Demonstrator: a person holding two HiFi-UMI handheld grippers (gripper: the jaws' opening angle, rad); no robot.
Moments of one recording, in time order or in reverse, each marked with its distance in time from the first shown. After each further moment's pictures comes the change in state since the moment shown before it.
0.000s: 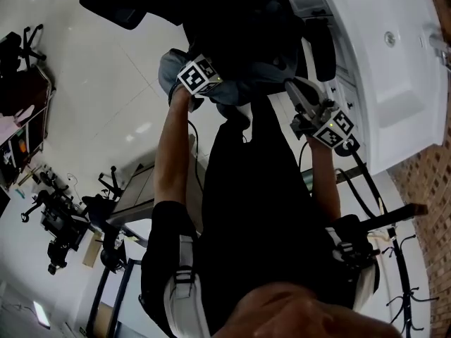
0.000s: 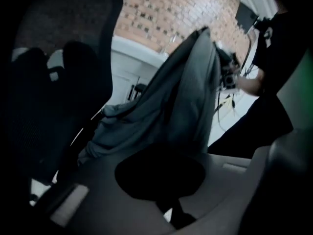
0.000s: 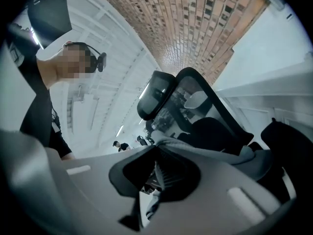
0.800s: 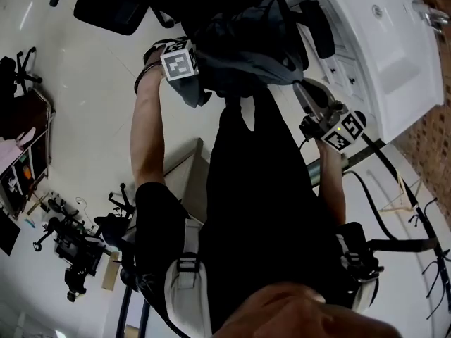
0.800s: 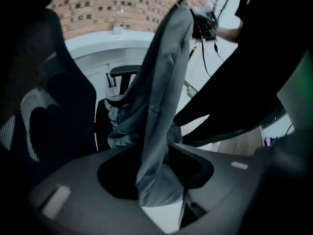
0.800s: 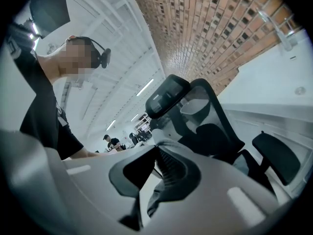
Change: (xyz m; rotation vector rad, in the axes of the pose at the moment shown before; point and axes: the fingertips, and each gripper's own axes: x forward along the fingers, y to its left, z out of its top) left arm -0.119 0.018 -0.049 0.560 0.464 -0.017; right arm -0.016 0.093 -0.019 -0.143 -0.026 -0.122
